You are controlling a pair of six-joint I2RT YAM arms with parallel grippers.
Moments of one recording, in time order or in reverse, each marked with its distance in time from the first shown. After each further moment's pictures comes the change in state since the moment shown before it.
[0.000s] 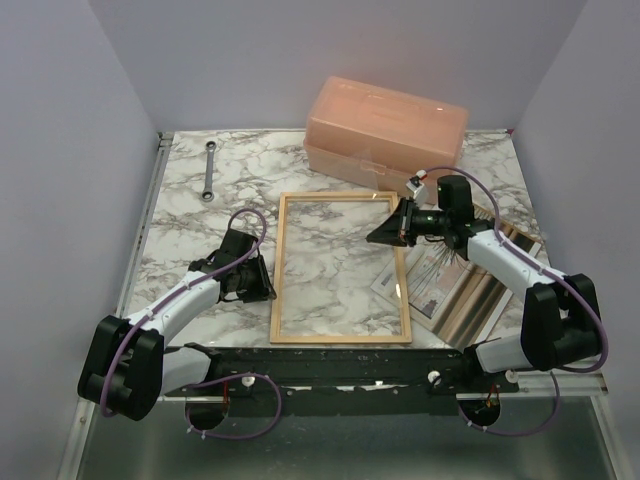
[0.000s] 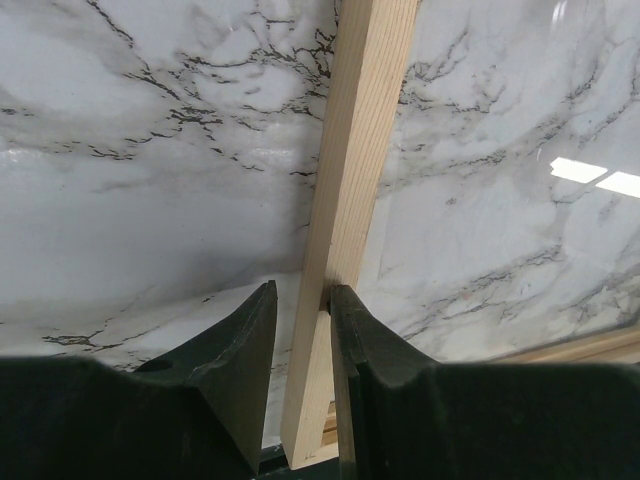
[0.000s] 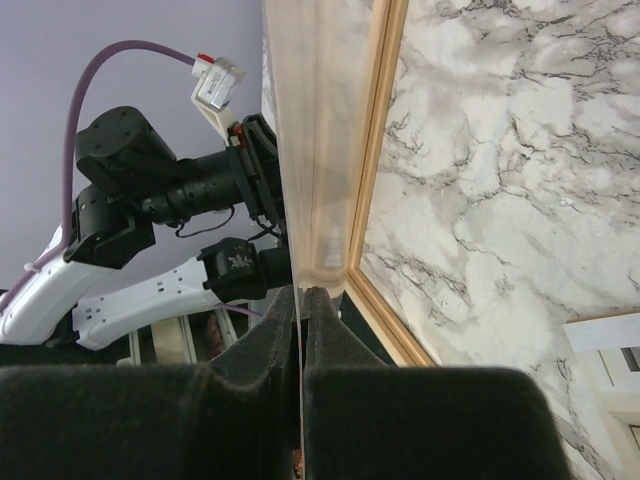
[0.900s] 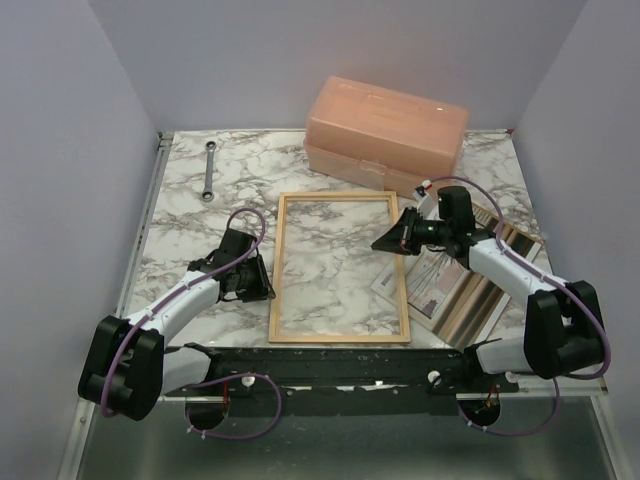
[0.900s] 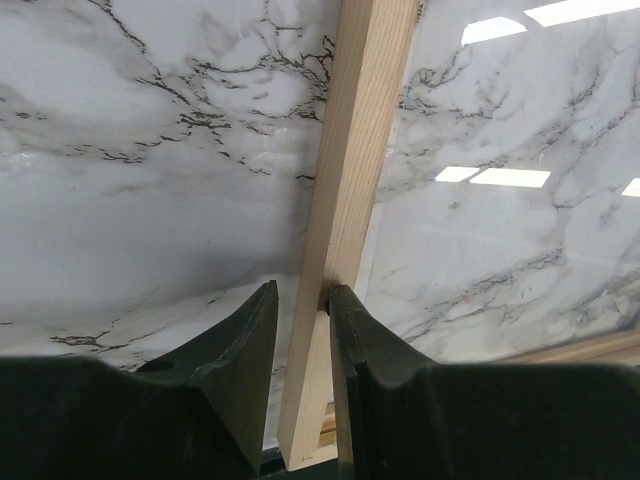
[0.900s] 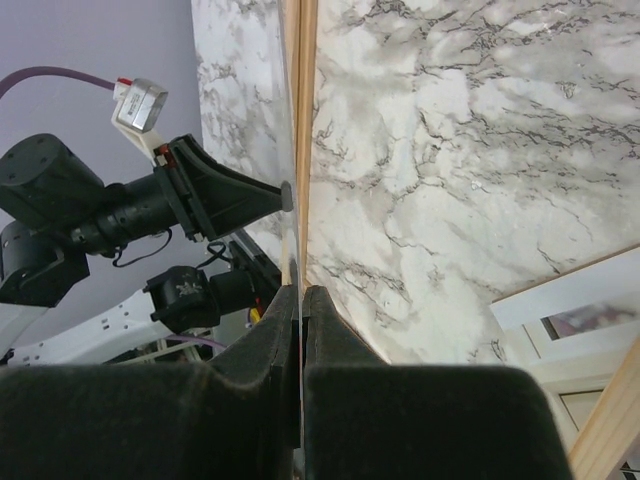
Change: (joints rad) left arm 0.003 0.000 0.000 0.000 -0.001 0.002; right arm -0.001 -0.034 -0.081 -0.023 0.136 -0.048
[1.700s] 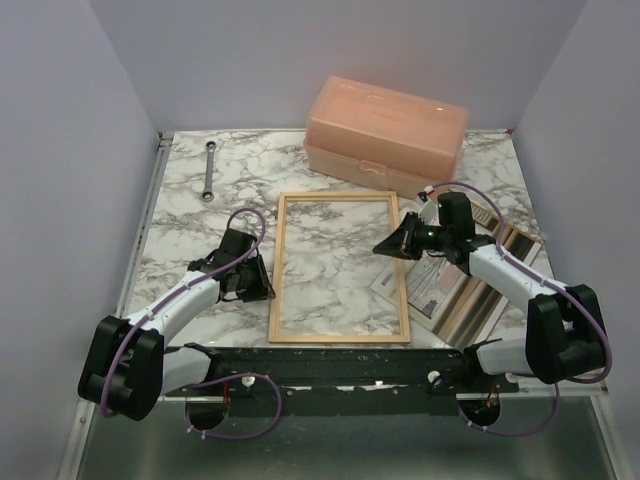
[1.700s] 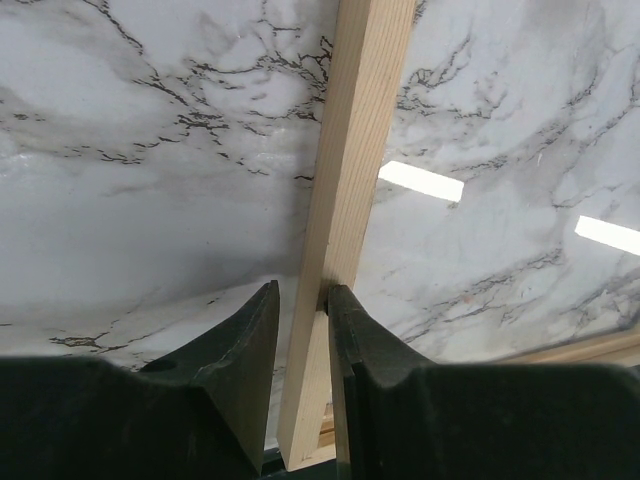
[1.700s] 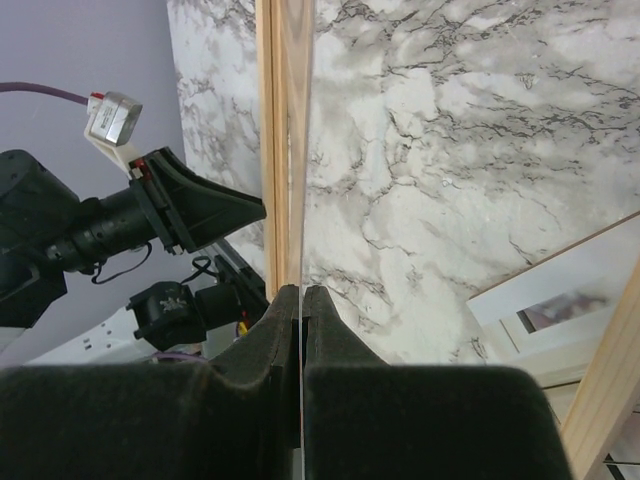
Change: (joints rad) left arm 0.001 0.000 0.000 0.002 0.000 0.002; right arm 0.005 -0.033 -0.047 0.012 0.069 -0.002
